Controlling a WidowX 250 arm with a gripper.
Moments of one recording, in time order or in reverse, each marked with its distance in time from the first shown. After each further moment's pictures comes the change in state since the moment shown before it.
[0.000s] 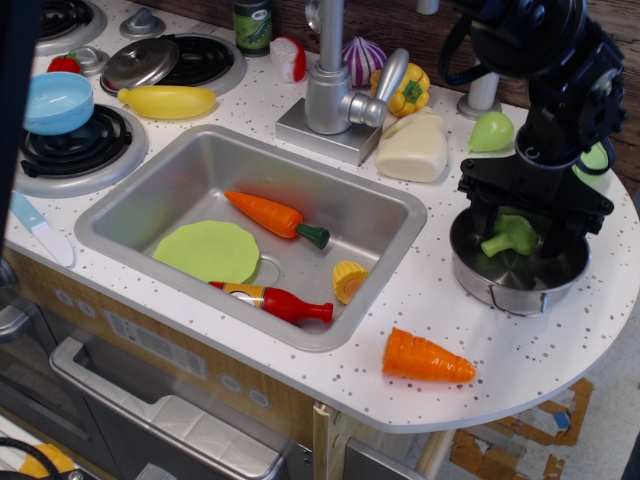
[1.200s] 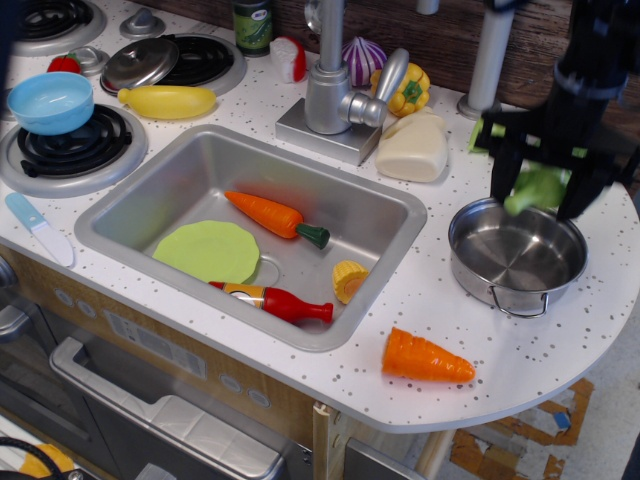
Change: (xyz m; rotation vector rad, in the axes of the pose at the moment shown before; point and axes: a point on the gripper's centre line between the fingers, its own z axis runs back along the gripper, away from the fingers) arm 0.000 0.003 0.068 0.071 0.188 0.099
